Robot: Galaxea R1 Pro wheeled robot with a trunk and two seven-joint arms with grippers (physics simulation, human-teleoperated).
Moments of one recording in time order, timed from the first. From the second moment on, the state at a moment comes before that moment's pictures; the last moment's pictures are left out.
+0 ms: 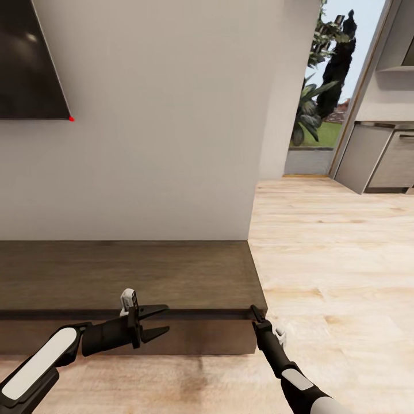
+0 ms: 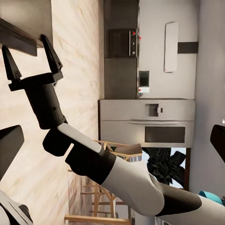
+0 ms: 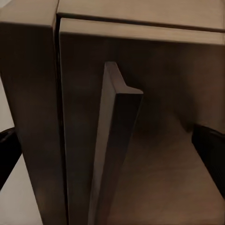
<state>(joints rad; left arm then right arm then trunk) -0.34 0.45 -0.36 -1.35 1.69 0.99 -0.34 -0.59 0.03 -0.03 -0.14 -1.26 0.05 0.82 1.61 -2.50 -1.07</state>
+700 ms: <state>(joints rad) -0.34 0.45 -0.36 -1.35 1.69 0.99 -0.34 -0.59 0.03 -0.03 -0.14 -1.26 0.05 0.83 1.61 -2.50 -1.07</state>
